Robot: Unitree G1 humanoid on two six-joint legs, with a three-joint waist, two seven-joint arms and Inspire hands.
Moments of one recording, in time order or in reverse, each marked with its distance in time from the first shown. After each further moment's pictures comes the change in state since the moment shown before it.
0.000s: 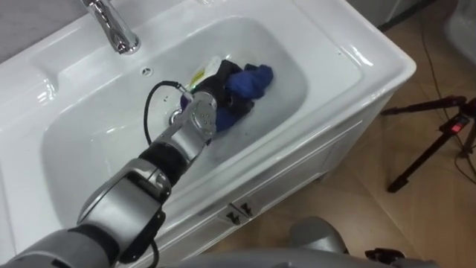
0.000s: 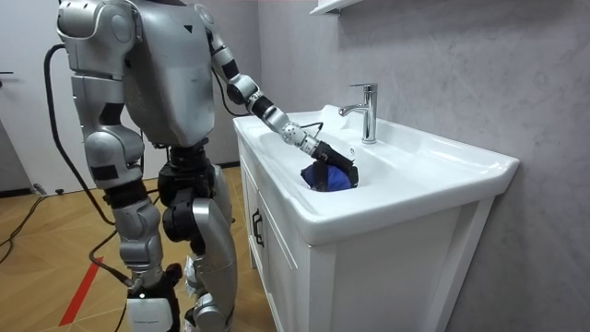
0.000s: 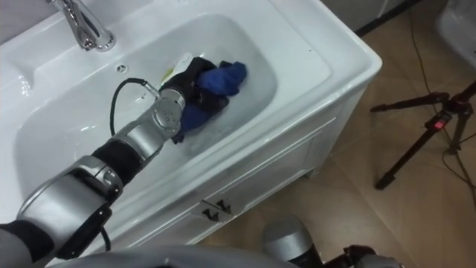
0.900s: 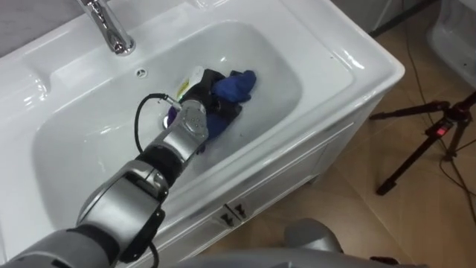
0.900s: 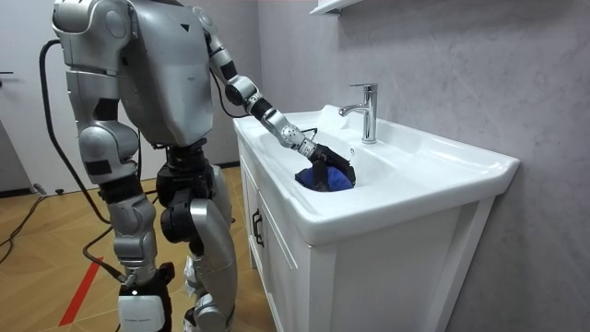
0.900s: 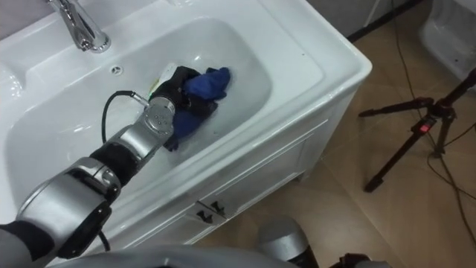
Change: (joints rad) left arm 0.001 -0.005 0.041 0.098 -0.313 -0.010 0.048; right arm 0.019 0.026 0.002 -0.023 -0.061 0.035 -0.009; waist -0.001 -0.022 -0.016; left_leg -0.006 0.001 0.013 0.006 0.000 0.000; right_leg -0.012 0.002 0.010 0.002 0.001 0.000
